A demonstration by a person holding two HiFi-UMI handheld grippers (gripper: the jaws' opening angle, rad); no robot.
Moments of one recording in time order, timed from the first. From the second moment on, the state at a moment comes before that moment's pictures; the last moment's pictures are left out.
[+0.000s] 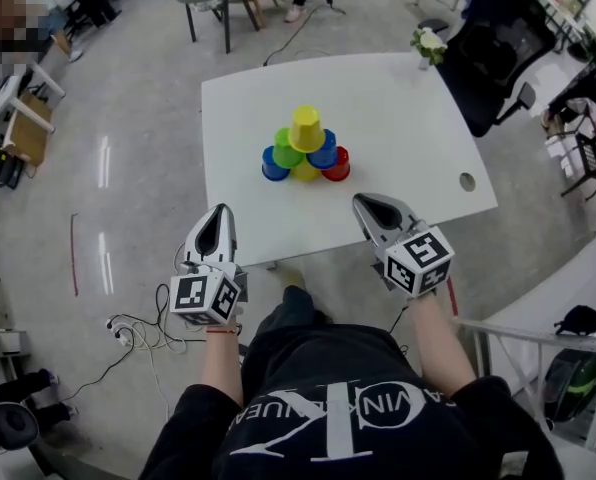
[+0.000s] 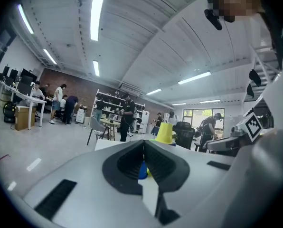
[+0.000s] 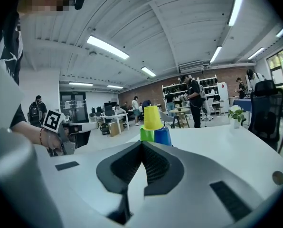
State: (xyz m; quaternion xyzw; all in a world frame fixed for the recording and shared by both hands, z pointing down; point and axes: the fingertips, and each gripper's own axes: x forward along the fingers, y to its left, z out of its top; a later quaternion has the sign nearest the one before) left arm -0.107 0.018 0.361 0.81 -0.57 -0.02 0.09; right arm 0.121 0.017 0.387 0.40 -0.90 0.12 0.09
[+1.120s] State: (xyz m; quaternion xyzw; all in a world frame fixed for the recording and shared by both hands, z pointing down) left arm -0.088 0.090 0.361 0.81 -0.58 -0.01 0.07; right arm 0.135 0.071 0.393 0.41 -0.90 0.10 0.08
